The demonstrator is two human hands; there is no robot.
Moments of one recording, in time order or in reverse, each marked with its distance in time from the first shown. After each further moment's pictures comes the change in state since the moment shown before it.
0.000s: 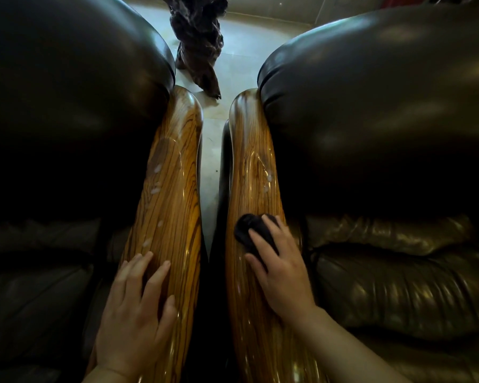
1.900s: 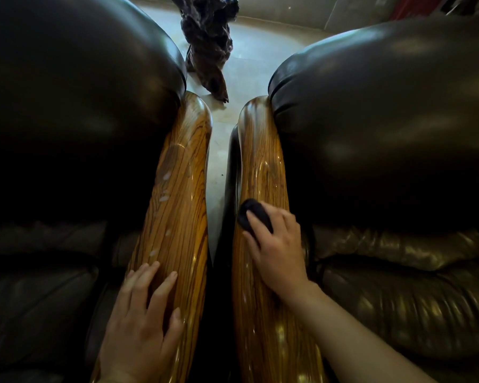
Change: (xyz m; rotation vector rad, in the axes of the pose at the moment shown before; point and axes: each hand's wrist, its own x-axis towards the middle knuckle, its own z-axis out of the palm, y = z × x) left_hand 0.003 -0.001 -0.005 -0.027 -0.065 -0.031; right_hand 0.064 -0.013 -0.003 -0.143 0.044 -0.062
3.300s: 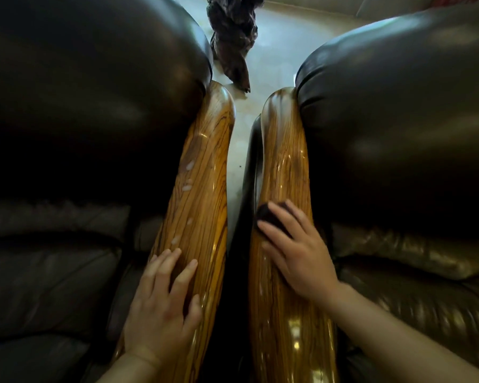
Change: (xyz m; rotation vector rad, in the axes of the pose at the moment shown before) left_hand -0.004 -0.001 0.004 0.032 0.030 -0.007; right_hand -0.010 0.017 -0.008 0.029 -0.195 -0.221
